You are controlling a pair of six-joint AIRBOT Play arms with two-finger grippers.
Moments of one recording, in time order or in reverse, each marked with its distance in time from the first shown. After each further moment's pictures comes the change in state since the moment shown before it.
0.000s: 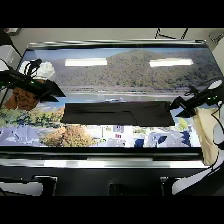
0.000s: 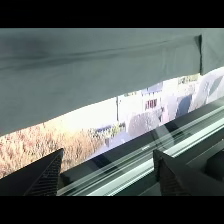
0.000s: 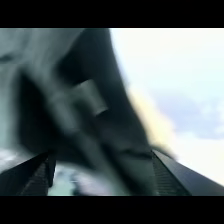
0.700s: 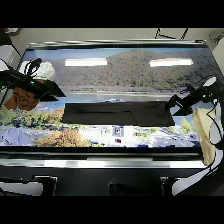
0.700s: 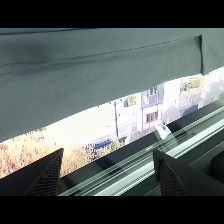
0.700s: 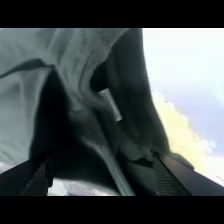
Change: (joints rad) left arm 0.000 0.000 0.000 0.000 0.008 0.028; right arm 0.072 -0.010 0.006 -0.075 -0.047 0.072
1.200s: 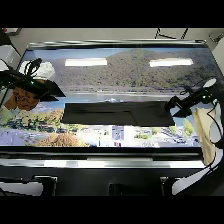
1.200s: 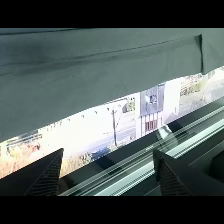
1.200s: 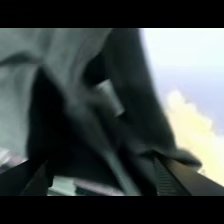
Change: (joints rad) left arm 0.000 0.000 0.000 0.000 -0.002 0.004; right arm -0.028 -0.020 0.010 0.055 0.072 -0.022
